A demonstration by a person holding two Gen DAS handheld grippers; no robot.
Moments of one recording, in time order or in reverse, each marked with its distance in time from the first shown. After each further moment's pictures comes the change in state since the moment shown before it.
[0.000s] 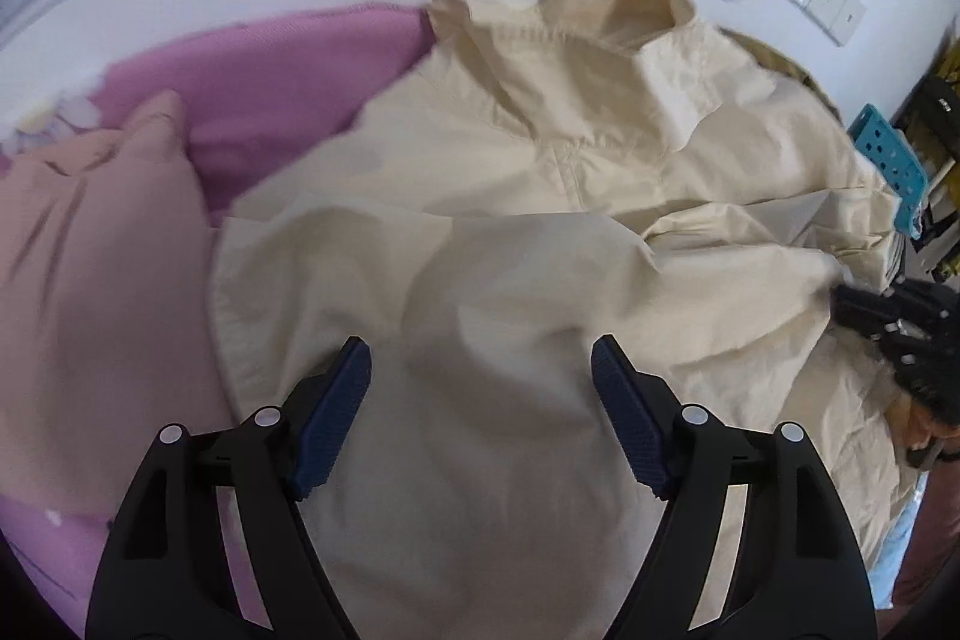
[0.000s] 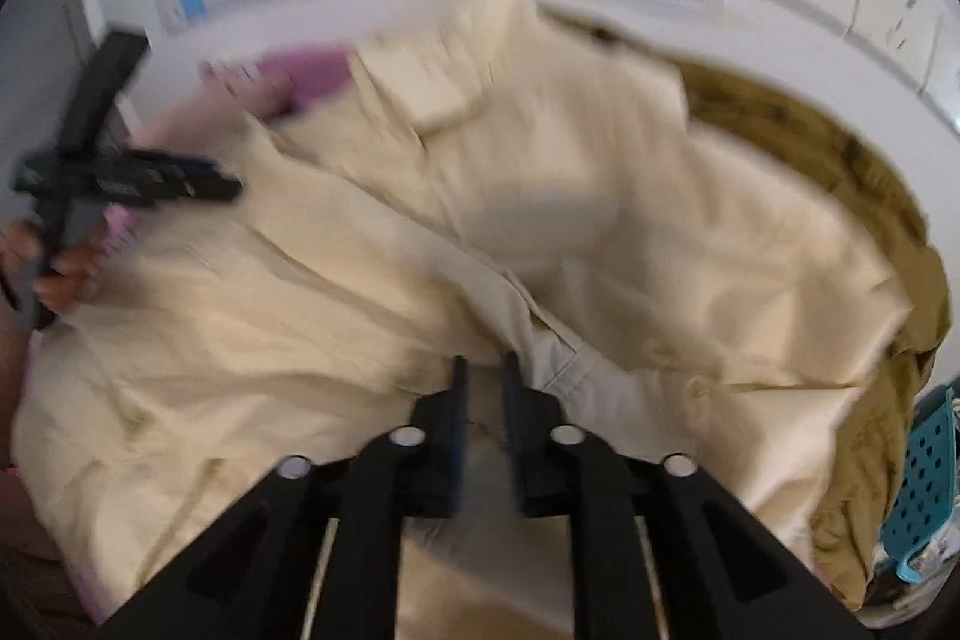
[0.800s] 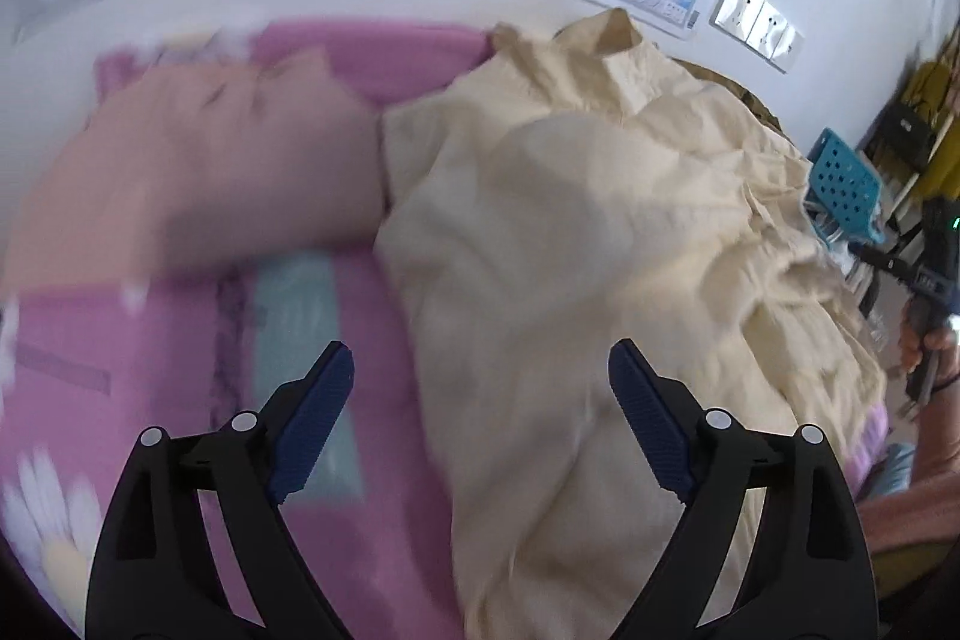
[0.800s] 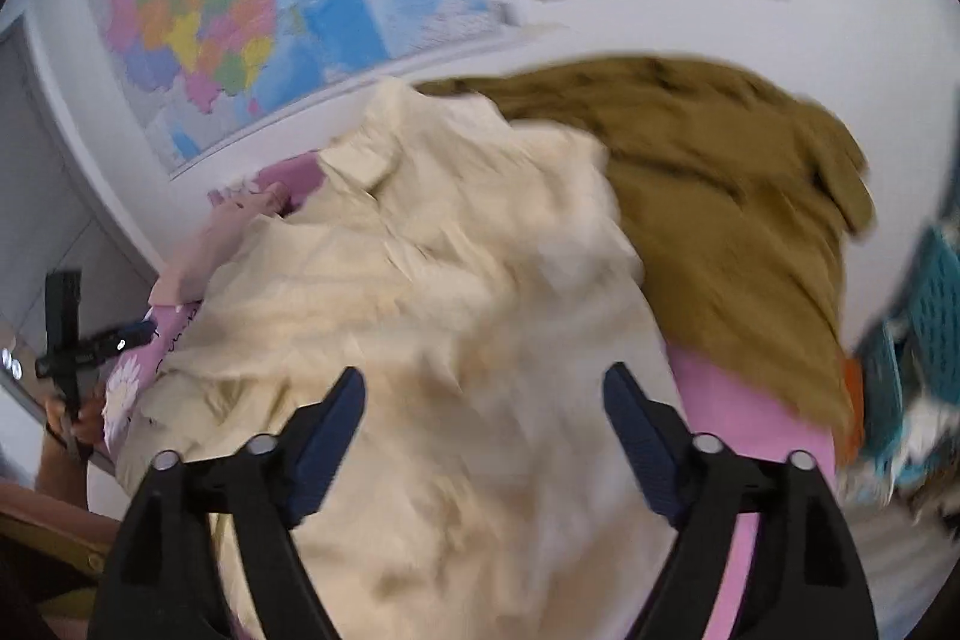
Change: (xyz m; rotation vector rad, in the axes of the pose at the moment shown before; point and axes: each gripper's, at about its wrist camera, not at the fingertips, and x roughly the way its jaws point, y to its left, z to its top) left arm -0.114 0.038 -0.131 -0.088 -0.114 -0.021; right arm -0.105 -0.073 -0.096 0.346 -0.096 0.074
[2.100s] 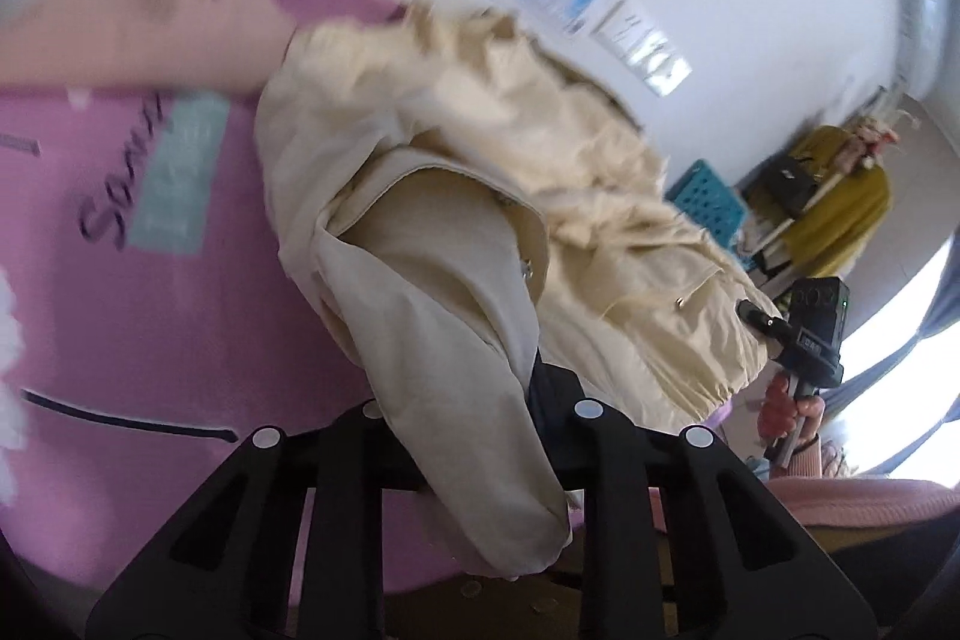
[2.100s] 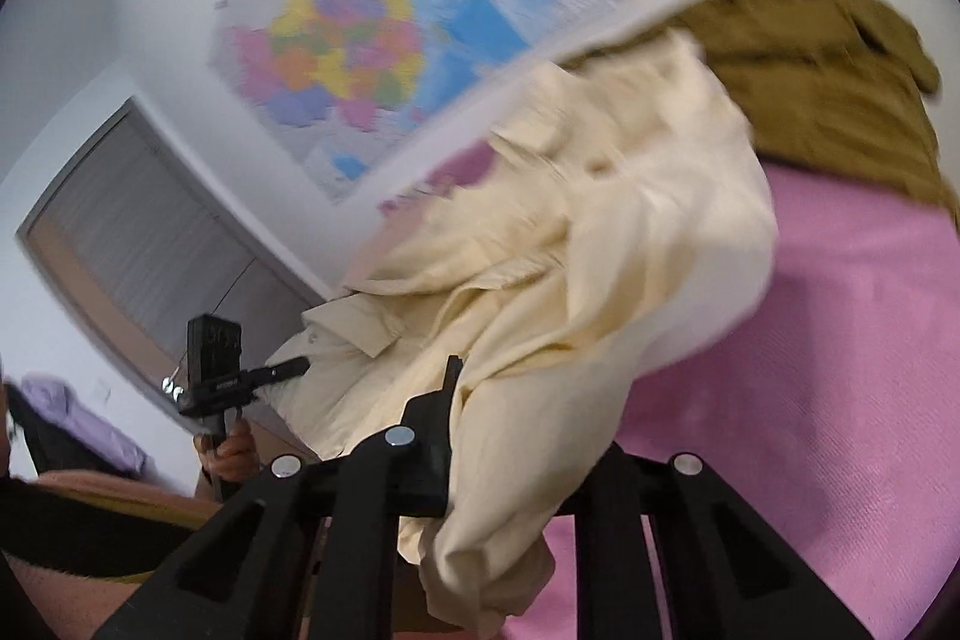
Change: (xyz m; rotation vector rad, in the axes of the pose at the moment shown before) left arm -0.055 -0.049 -0.079 -0.134 -0.058 -0.329; right arm -0.052 0.048 -0.093 0.046 -0.079 0.473
